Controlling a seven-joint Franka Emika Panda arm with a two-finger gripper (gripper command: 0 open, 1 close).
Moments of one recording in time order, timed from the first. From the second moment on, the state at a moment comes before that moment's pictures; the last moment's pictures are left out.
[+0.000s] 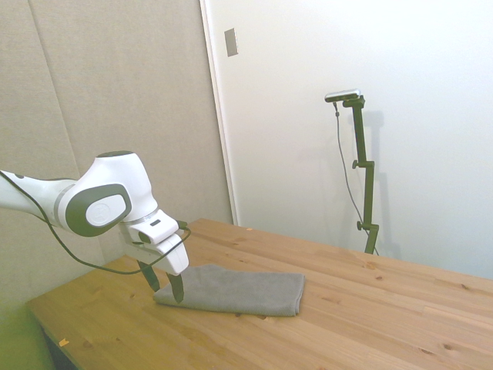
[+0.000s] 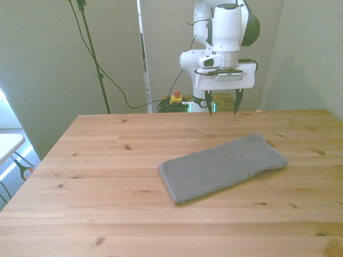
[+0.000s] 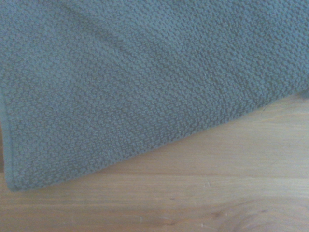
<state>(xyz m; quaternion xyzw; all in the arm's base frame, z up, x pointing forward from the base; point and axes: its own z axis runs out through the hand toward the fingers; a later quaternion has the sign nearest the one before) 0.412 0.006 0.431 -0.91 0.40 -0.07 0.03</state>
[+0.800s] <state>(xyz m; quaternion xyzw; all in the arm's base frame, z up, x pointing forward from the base) 0.458 0.186 0.406 -0.92 0.34 -0.19 -0.07</state>
